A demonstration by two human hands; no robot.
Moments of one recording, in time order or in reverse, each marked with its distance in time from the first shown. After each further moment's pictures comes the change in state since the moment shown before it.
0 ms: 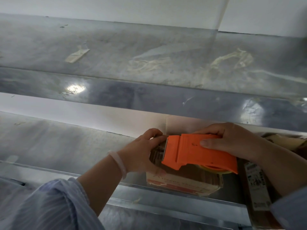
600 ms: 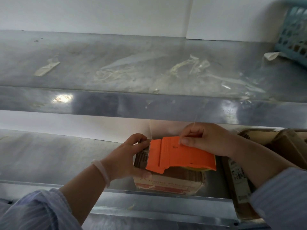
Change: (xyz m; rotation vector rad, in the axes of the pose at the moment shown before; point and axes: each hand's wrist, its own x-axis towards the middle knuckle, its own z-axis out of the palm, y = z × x) left_hand -0.004 -0.006 0.006 -0.046 0.046 0.025; right_hand -0.008 -0.004 -0.001 -0.047 0.003 -0.081
